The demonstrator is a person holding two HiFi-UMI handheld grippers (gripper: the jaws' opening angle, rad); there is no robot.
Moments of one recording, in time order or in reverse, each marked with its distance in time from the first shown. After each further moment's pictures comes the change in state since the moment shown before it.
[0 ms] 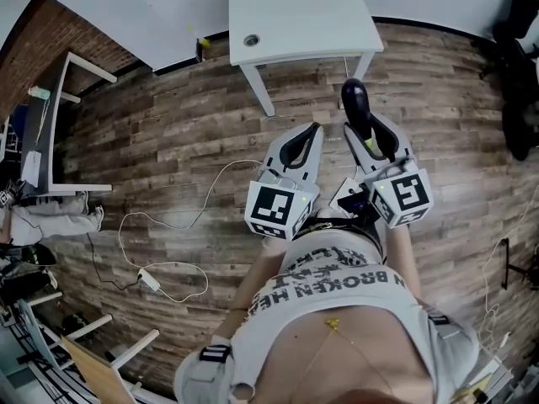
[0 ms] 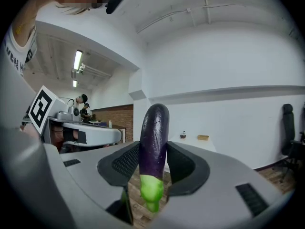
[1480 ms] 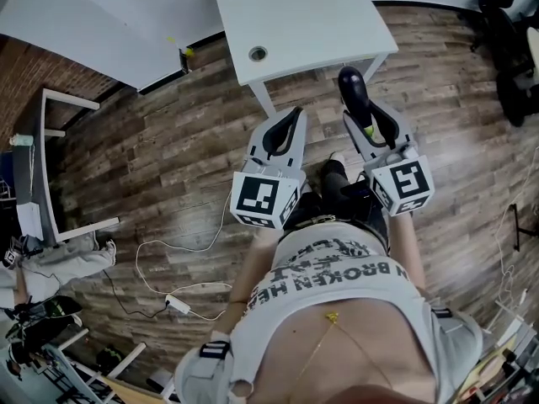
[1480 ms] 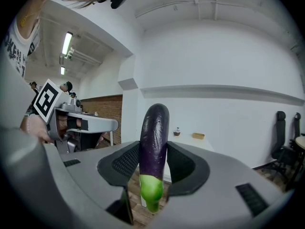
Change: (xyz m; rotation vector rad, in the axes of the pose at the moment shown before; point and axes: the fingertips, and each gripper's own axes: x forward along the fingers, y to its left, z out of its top) left arm 0.049 0.202 0.016 -0.003 0.019 -0.096; right arm 0.176 0.002 0.004 -0.039 0.083 -0.146
